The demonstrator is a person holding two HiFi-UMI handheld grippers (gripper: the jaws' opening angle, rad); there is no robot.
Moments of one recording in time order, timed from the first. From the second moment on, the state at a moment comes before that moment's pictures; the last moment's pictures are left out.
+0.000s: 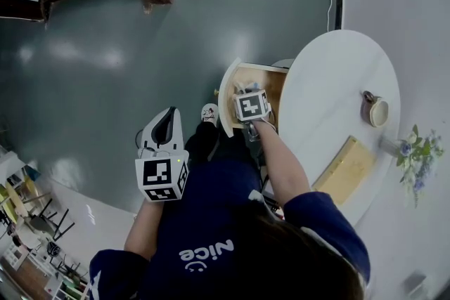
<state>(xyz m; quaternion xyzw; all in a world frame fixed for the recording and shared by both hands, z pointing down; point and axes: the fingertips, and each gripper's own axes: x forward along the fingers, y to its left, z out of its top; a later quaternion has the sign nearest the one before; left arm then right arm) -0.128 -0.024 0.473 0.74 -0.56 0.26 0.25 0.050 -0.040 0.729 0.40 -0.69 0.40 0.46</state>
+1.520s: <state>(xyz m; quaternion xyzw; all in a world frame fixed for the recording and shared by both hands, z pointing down) -0.123 -0.001 0.498 0.73 -0.56 0.28 0.28 0.048 -0.034 0.766 0.37 -0.67 0.44 0.47</state>
